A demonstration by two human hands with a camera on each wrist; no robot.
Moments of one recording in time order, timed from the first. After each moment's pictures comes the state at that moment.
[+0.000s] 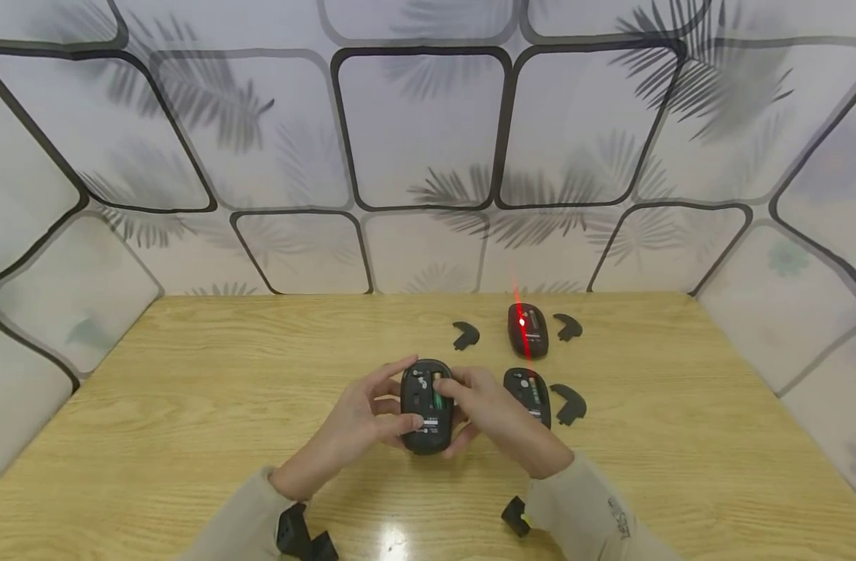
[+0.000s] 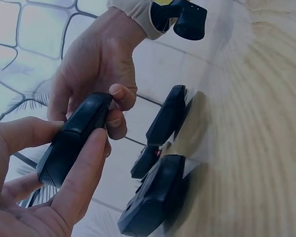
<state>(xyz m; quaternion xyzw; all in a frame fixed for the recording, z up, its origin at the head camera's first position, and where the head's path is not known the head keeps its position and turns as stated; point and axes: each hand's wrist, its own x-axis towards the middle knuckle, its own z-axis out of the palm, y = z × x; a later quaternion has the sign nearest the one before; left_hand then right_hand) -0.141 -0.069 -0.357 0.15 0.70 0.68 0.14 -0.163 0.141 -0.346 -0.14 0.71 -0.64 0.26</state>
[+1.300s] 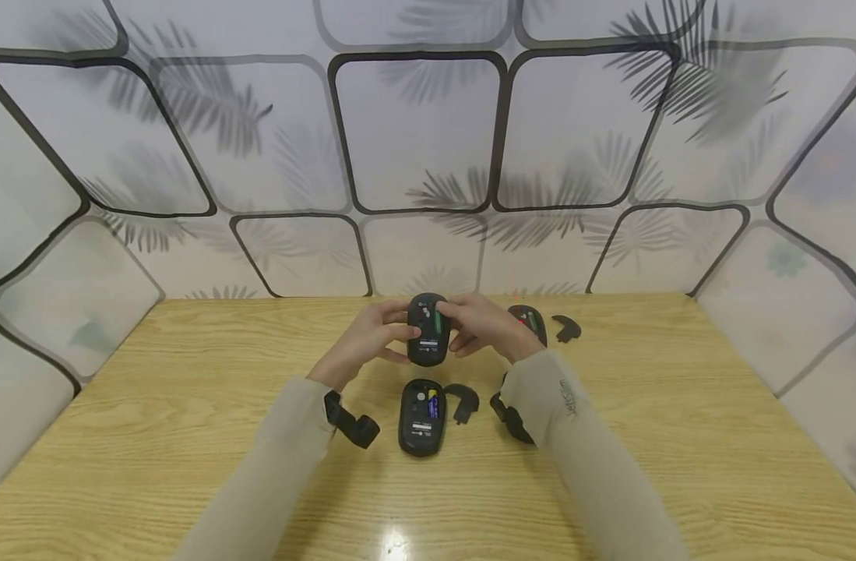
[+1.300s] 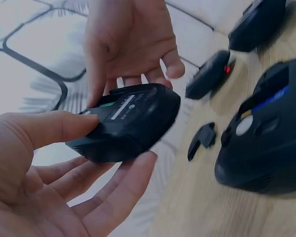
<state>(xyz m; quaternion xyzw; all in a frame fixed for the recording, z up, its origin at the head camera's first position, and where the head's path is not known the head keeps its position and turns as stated) -0.238 -0.060 -0.333 0.08 0.76 0.64 0.14 -0.268 0.144 -0.318 -0.09 0.81 -0.52 0.25</state>
